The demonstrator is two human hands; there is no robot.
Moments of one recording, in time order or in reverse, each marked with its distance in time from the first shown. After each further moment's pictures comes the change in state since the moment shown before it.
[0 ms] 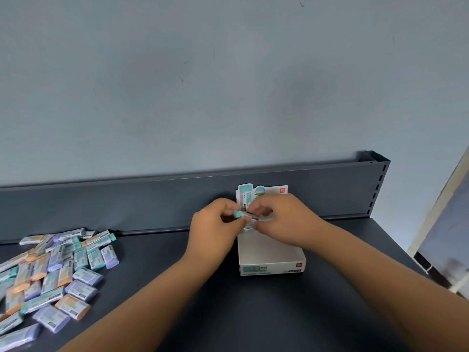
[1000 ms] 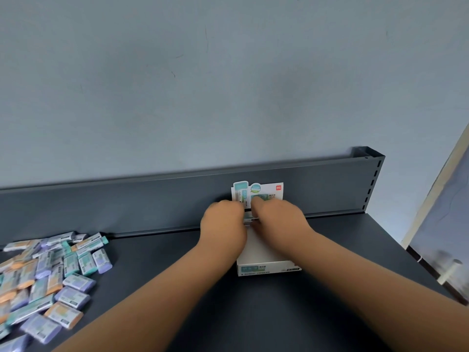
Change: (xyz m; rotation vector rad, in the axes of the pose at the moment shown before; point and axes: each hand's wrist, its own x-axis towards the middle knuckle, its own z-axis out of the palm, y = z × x) left_hand 0.022 0.011 0.025 1.000 -0.185 0.173; right_hand 0.006 -0.004 0.027 -0.512 0.095 0.045
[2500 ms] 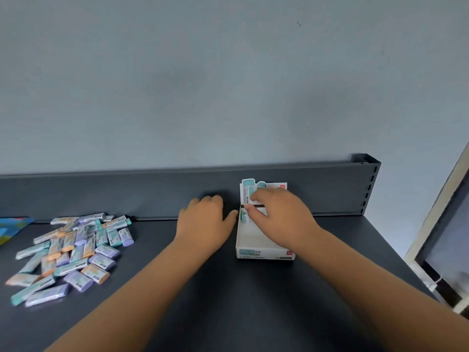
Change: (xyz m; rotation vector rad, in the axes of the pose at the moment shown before) left_hand -0.049 -0.028 -0.029 -0.011 0.073 -0.142; right_hand -0.038 -0.007 -0.039 0.196 0.140 -0.042
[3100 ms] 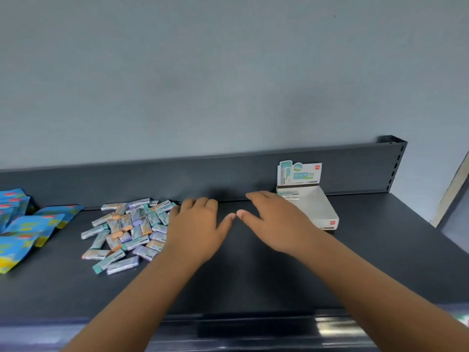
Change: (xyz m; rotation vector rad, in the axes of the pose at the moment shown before) left_hand -0.077 -0.118 -0.036 0.124 0.008 0.088; right_hand -0.038 -0.130 0.024 0.124 -0.157 0.060
